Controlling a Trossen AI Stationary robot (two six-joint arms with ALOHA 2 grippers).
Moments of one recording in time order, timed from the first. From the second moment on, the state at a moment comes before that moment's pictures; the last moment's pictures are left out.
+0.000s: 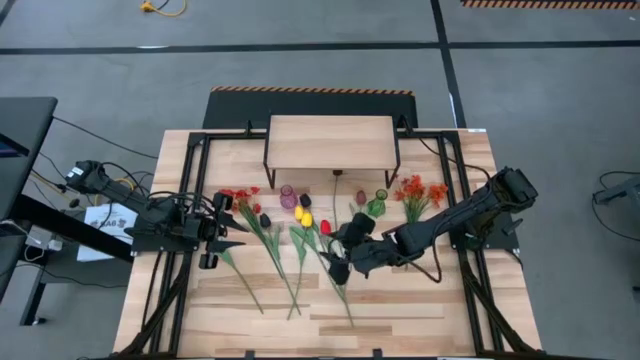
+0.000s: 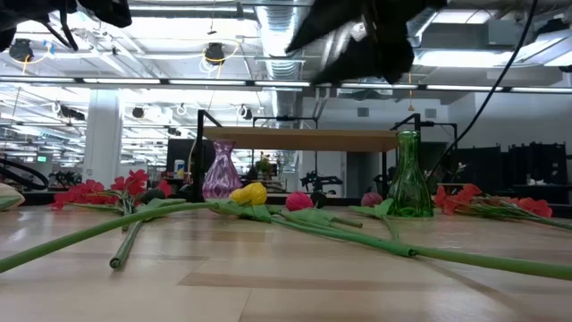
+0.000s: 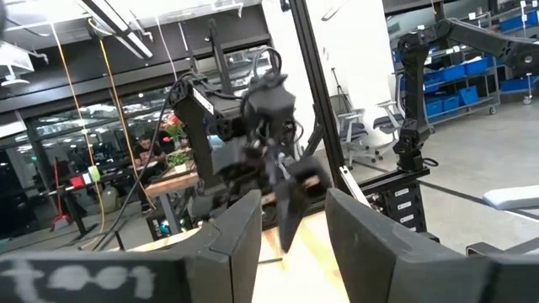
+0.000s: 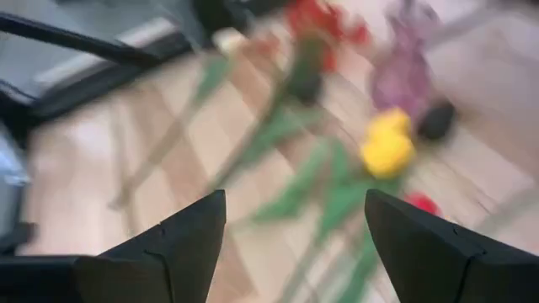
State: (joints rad) left arm -0.43 0.49 0.17 0.56 -0.17 0.30; right arm 0.39 1.67 1.10 -0.15 0.55 0.69
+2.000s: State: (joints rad) left arm -0.43 0.49 0.17 0.57 -0.17 0.29; right arm 0.30 1.97 1.10 -0.19 0.40 0.99
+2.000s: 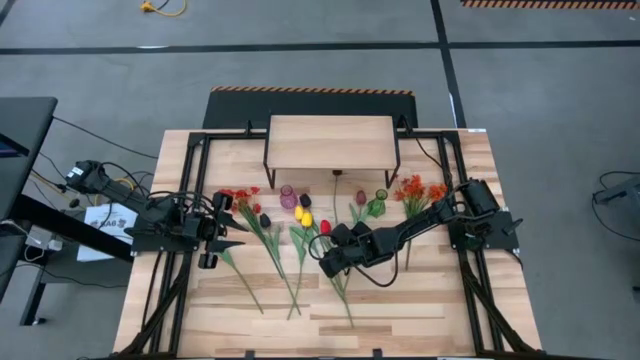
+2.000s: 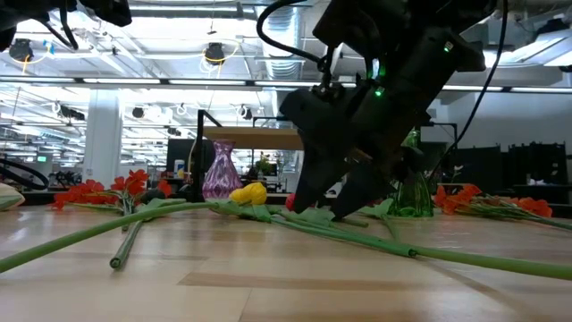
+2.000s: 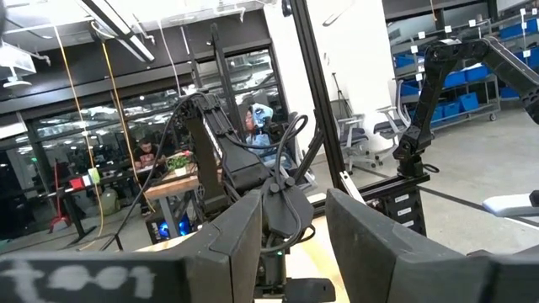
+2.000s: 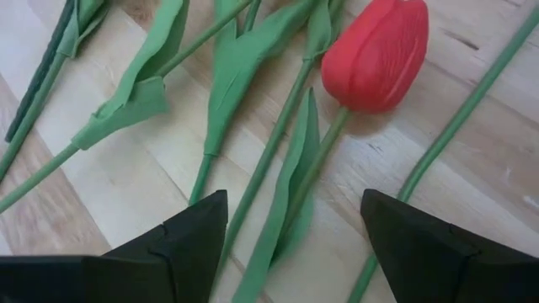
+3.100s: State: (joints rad) left arm -0.43 0.49 0.17 0.57 -0.17 0.29; right arm 0.30 1.97 1.10 -0.22 0.40 0.97
